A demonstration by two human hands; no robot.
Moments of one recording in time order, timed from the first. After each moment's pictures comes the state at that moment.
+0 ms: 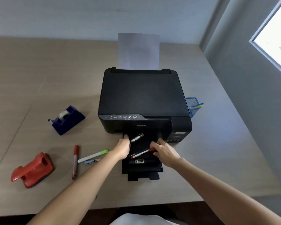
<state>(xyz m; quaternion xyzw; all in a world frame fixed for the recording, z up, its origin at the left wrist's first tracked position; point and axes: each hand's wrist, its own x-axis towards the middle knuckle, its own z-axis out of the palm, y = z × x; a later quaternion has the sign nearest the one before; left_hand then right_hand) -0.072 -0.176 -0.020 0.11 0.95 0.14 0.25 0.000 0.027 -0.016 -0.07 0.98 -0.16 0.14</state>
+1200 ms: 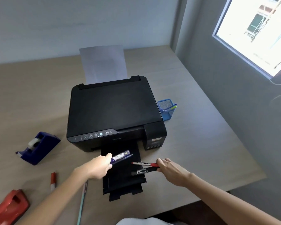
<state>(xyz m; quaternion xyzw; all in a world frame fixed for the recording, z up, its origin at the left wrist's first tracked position) -0.062 -0.173 0.070 0.26 0.89 0.02 0.38 0.066 0.105 -0.016 -0.07 0.97 -0.19 0.17</state>
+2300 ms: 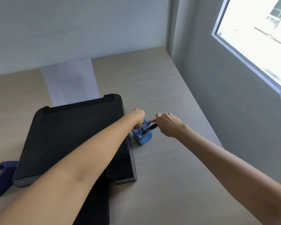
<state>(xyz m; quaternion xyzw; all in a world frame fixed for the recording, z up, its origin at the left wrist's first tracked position) -0.240 0.184 0.092 0.23 0.91 -0.06 0.33 -0.151 0.304 0.080 0.03 0.99 -0.05 0.13</state>
